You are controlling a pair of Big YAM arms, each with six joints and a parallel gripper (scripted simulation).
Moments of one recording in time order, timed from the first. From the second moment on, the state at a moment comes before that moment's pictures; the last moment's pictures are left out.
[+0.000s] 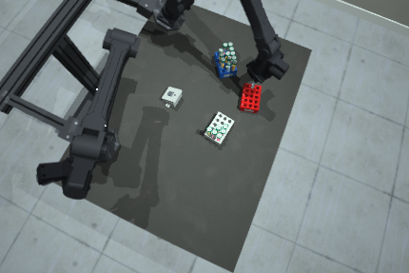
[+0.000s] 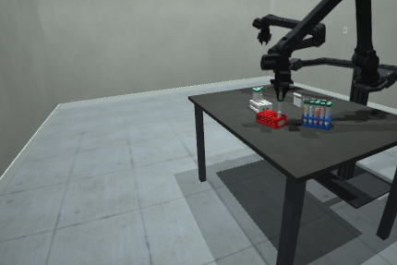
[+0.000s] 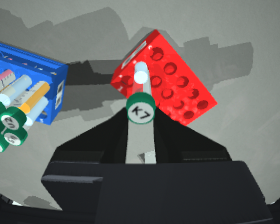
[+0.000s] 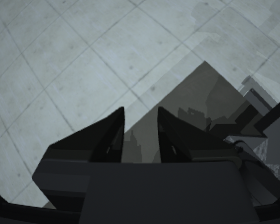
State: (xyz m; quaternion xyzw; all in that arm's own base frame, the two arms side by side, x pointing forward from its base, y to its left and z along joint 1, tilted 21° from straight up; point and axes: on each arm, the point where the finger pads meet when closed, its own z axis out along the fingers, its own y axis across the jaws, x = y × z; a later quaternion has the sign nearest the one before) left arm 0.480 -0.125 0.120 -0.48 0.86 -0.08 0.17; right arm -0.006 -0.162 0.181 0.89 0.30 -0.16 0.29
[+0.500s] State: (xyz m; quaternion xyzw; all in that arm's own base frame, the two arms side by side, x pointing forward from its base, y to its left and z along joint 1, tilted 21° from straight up) left arm 0.480 -0.125 0.120 -0.48 0.86 -0.08 0.17; right arm -0.006 -0.162 0.181 0.89 0.30 -0.16 0.29
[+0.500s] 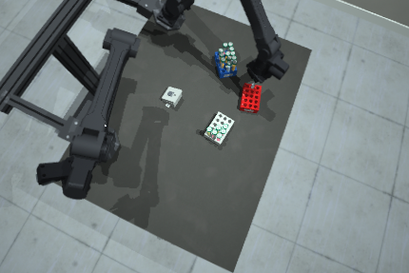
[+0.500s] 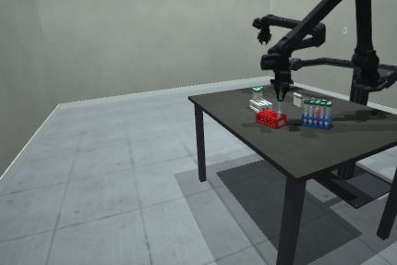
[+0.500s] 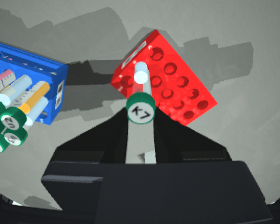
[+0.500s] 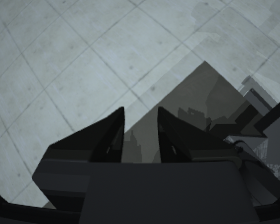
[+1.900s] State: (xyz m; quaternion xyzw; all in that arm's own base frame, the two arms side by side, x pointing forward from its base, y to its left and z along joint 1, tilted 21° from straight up) left arm 0.482 -0.125 0.117 -0.48 0.85 -0.08 0.17; right arm -0.006 -0.162 0.181 0.89 0.30 -0.16 0.29
